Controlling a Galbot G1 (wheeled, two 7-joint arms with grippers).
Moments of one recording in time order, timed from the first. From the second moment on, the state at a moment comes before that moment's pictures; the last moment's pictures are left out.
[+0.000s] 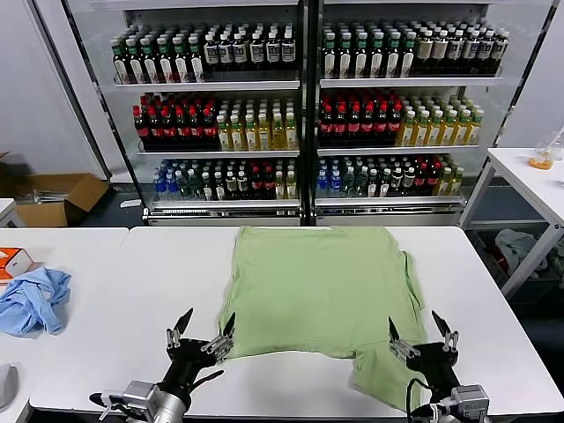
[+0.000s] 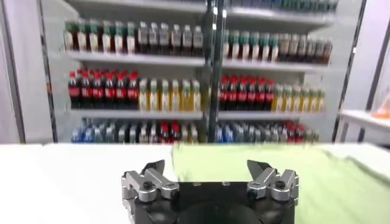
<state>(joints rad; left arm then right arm) 1.61 -1.28 -0.39 -2.27 -0.25 0.43 -0.12 -1.78 1.11 0.54 2.29 0.25 -0.38 0.27</state>
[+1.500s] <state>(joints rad) 1.57 -1.26 -0.34 -2.12 -0.25 0.56 -0.13 -1.90 1.14 0.48 2.26 0.37 -0.49 0.27</state>
